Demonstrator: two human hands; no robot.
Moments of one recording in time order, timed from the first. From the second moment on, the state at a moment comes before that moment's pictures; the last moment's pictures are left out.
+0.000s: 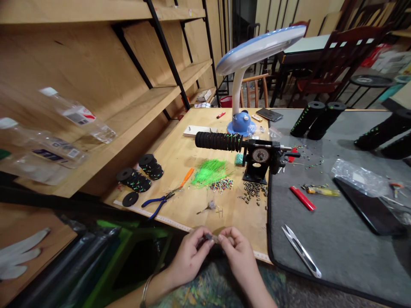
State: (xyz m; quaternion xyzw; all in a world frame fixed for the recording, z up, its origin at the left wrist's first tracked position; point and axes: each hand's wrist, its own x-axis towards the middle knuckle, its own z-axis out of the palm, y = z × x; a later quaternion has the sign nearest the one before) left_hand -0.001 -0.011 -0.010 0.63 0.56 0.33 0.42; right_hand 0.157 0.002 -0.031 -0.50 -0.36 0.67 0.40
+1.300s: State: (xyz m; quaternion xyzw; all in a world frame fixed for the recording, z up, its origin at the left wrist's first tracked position) left_hand -0.008 -0.001 0.002 0.59 0.56 0.33 0.48; right_hand 0.160 0.005 -0.027 -0.50 -0.51 0.62 0.31
